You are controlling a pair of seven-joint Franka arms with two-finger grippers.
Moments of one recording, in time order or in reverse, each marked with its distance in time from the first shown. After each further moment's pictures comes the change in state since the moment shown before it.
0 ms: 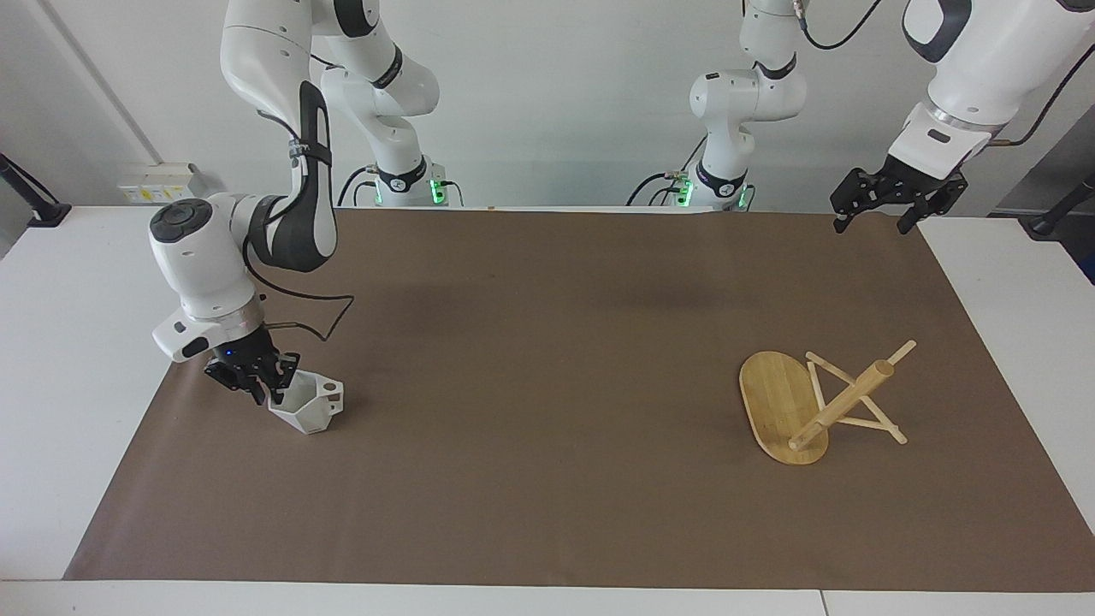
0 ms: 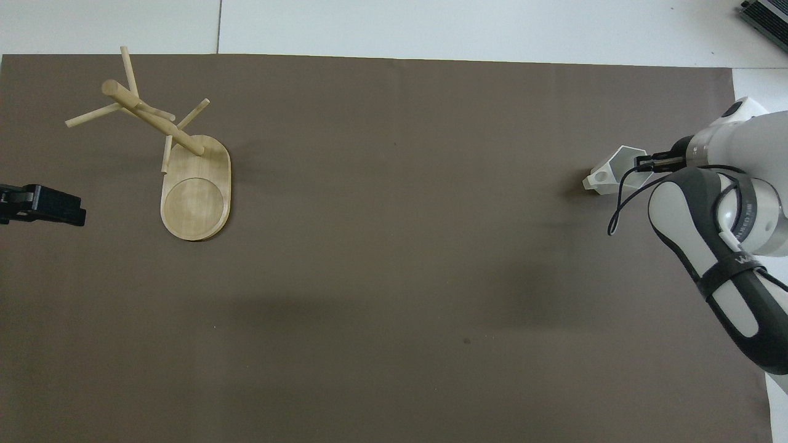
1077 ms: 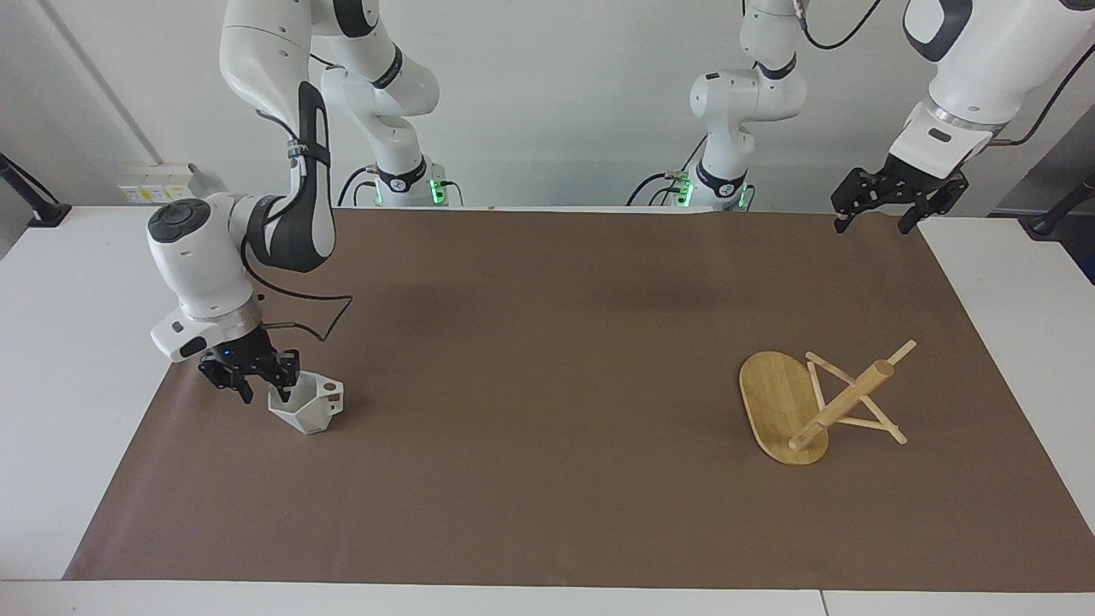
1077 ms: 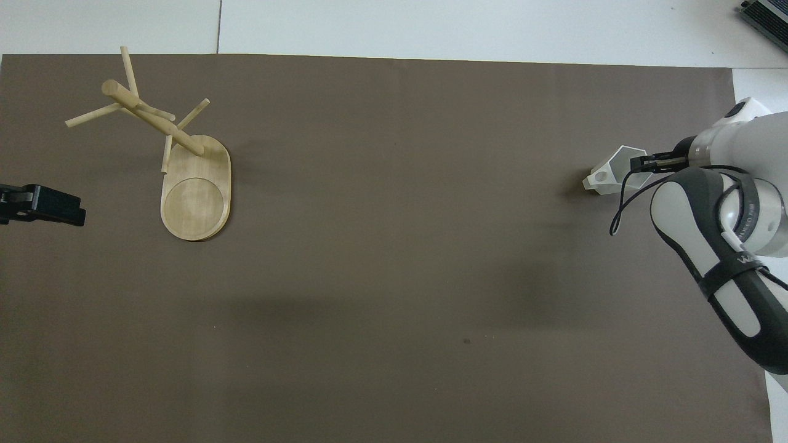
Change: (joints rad) left arm 0.000 0.000 0.000 0.003 0.000 0.001 0.001; right arm 0.000 0.000 -0.004 -0.001 -0.001 0.000 0.000
